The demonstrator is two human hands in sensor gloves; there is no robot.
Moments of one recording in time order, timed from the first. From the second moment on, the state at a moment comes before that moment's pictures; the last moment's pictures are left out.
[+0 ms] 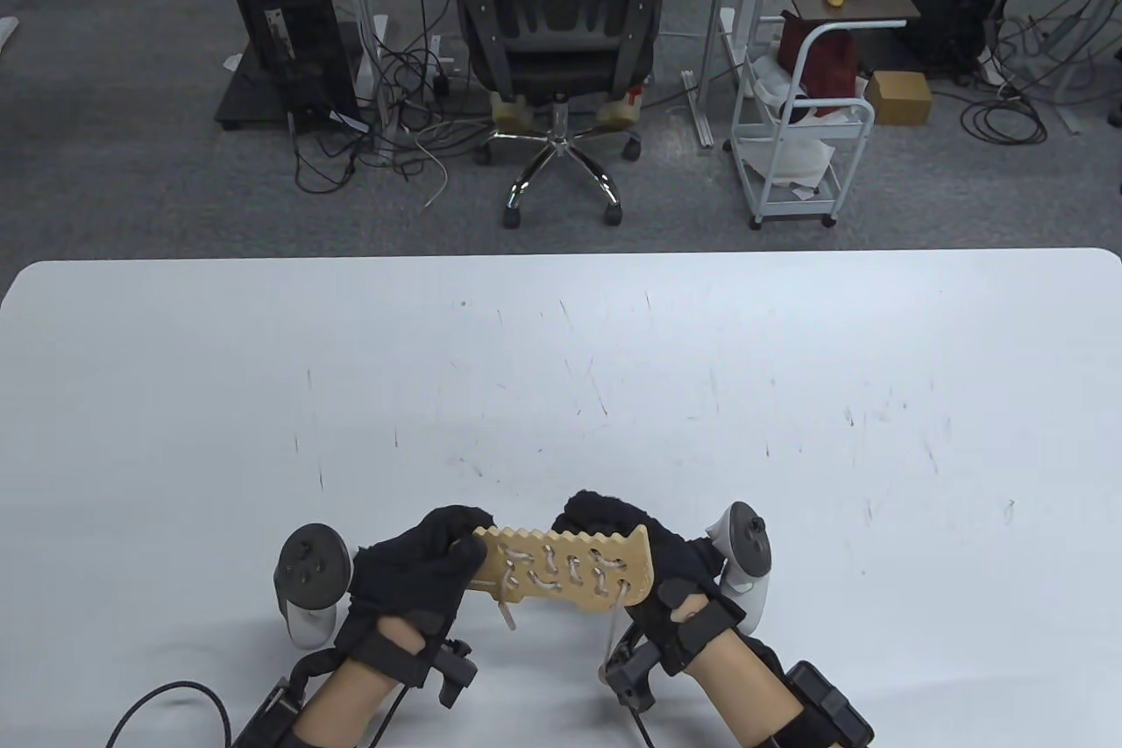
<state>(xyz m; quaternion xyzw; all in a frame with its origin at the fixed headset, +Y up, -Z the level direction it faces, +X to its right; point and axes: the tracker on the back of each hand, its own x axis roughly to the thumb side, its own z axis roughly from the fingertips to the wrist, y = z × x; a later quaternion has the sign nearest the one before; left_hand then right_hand) -0.217 -0.710 -0.292 0.04 -0.21 0.60 0.77 0.084 -0.739 -0.302 0.13 0.10 0.56 0.82</state>
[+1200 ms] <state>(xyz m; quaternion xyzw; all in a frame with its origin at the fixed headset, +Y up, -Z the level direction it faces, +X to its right) -0.252 -0.723 -0.296 0.02 -0.01 0.63 0.77 0.064 -0.721 -0.288 0.26 0.07 0.73 0.63</state>
